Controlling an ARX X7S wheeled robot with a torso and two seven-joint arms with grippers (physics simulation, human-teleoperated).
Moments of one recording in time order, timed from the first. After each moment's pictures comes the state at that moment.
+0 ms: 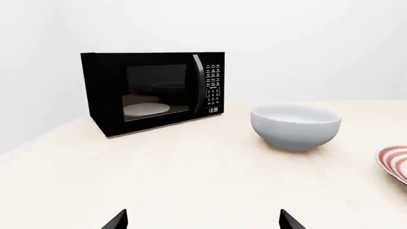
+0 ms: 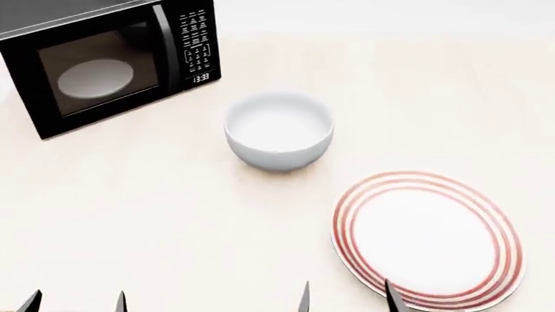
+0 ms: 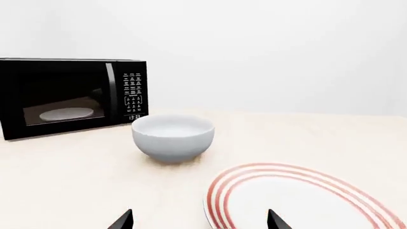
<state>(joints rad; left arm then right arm) 0.07 -0.09 0.09 0.15 -0.06 0.00 -0.13 -0.04 0.09 -0.14 -0.27 0.05 0.13 0.09</state>
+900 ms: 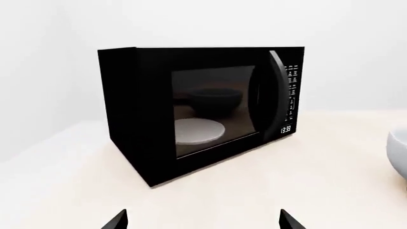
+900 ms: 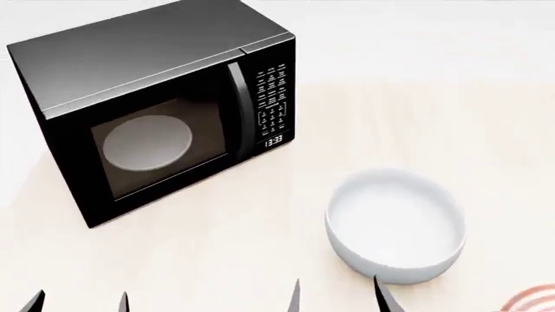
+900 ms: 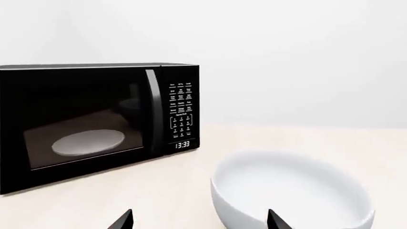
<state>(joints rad) 0.06 -0.13 0.15 0.13 -0.09 0.01 -0.18 -0.01 0.13 -0.19 -0.24 0.12 0.11 0.12</state>
